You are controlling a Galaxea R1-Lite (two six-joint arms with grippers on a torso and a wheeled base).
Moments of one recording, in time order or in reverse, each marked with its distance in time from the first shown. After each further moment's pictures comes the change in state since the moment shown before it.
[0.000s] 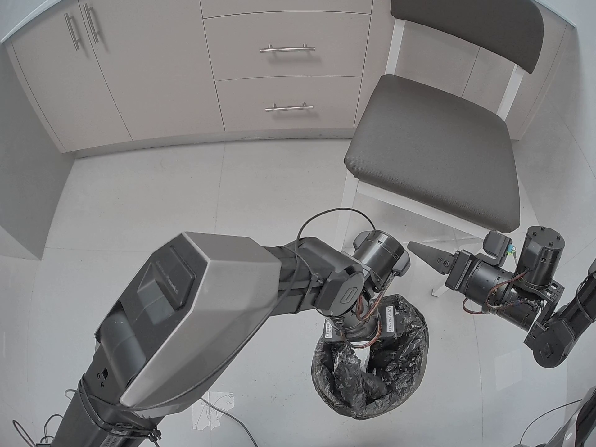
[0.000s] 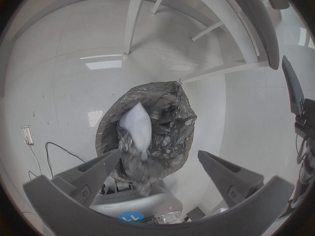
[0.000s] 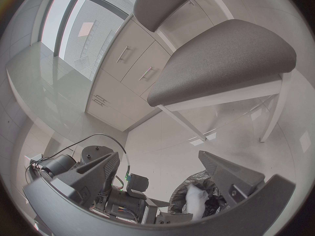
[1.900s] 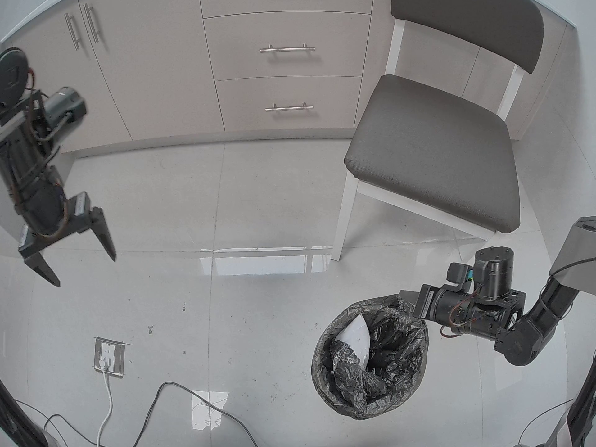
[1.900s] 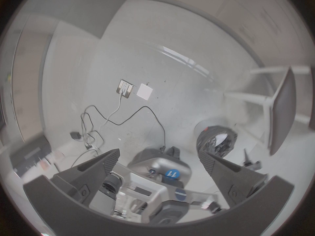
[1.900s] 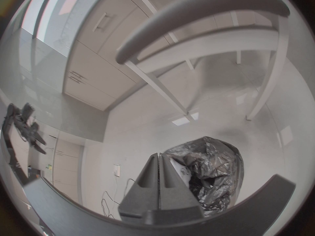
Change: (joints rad) left arm 0.759 -0.698 0.000 1.016 0.004 0.077; right arm 0.036 0.186 -0.101 0.220 -0.070 -0.062
